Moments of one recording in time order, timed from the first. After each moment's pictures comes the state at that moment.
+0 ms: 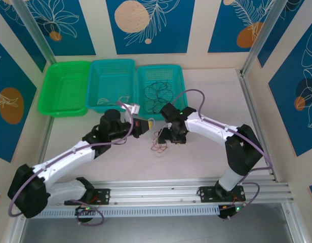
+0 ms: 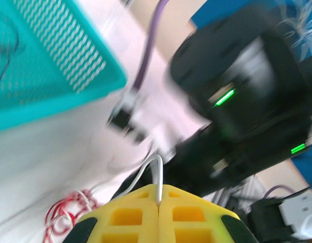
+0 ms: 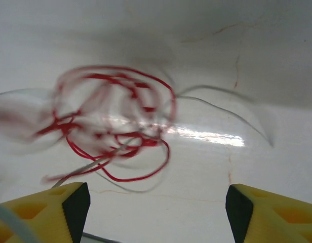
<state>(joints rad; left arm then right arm) -0.69 1.16 0.70 0.11 0.41 -0.61 0.71 1.64 1.18 -0.92 -0.16 0.67</state>
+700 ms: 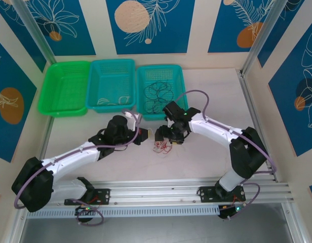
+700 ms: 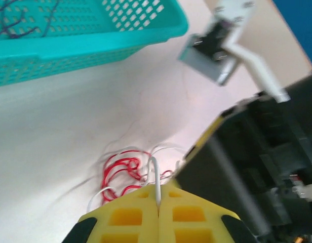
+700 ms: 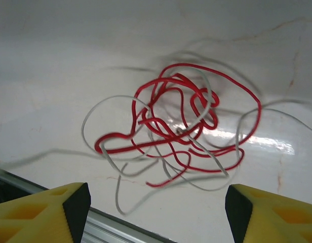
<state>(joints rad) -0.71 1.21 0.63 0.05 0.29 -0.54 0.68 1.57 1.12 -0.82 -0.29 0.70</state>
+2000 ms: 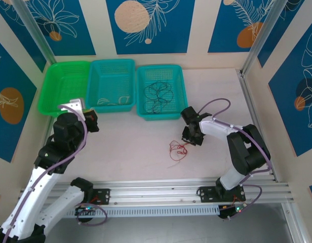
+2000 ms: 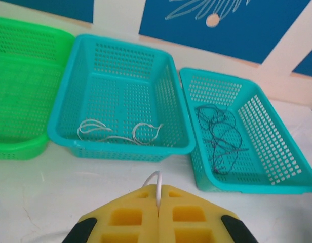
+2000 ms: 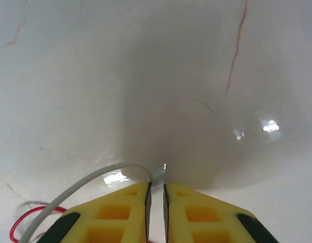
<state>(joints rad) -0.40 0.70 0.93 -0.60 -0.21 -0.39 0.46 1.61 0.90 -0.72 0.02 0.88</state>
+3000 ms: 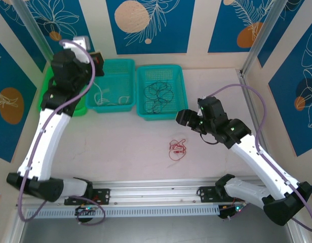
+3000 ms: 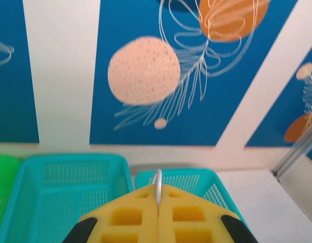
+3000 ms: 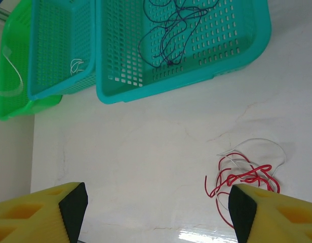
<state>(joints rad) -0.26 1.36 1.70 -0.45 0.01 -0.26 0.56 1.01 1.08 -0.79 -0.06 0.82</state>
